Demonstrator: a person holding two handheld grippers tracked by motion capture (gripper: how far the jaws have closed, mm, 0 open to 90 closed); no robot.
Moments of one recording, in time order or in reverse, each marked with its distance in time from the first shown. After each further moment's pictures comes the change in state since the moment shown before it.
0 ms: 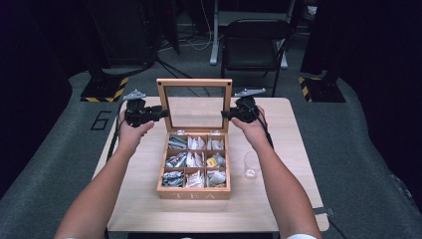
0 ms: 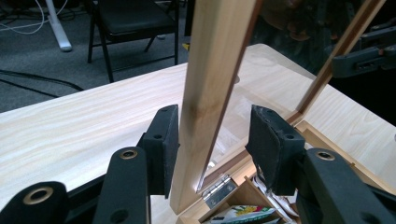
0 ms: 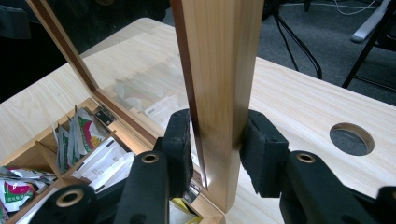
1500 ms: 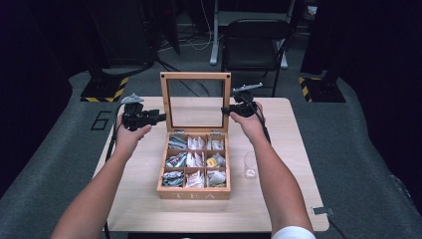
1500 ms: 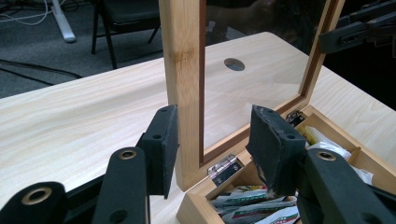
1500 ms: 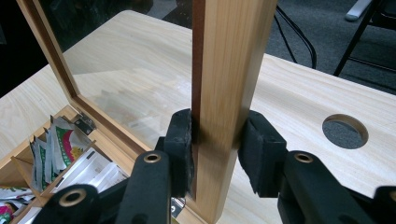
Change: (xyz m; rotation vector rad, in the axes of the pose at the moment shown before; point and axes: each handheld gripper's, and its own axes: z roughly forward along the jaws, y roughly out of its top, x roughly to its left) left arm 0.003 -0.011 -0.006 0.029 0.021 -0.001; right arm -0.012 0.012 0.016 0.056 -0.030 0.056
